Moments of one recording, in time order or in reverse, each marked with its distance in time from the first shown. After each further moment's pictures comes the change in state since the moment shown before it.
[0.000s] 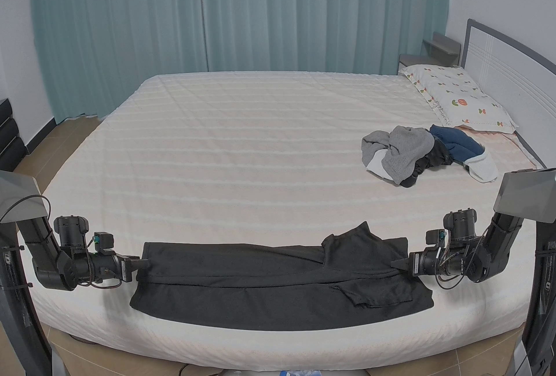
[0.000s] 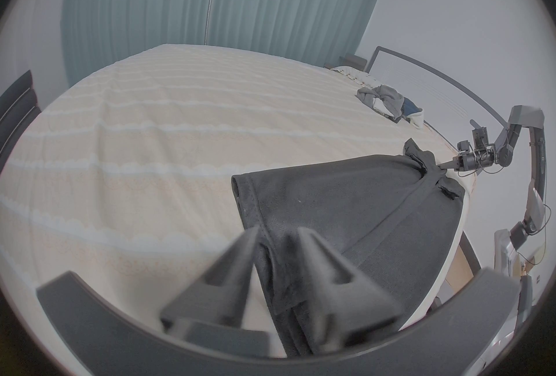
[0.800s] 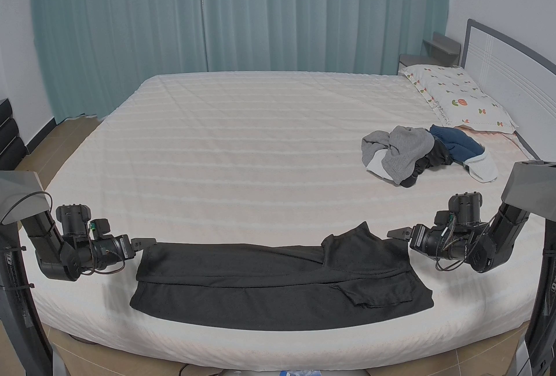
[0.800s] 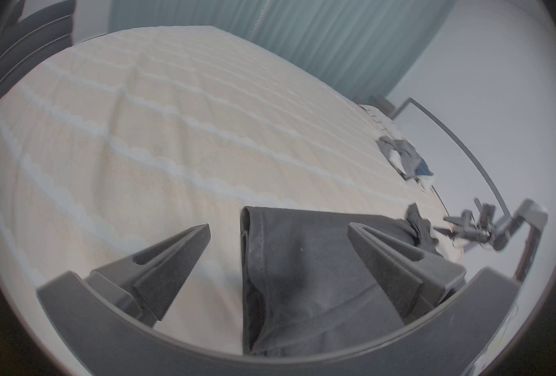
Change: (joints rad) left arm -0.022 0.004 -0.097 0.006 0.041 -0.405; right arm 0.009 -0.072 -0.043 -0.024 -0.019 0.392
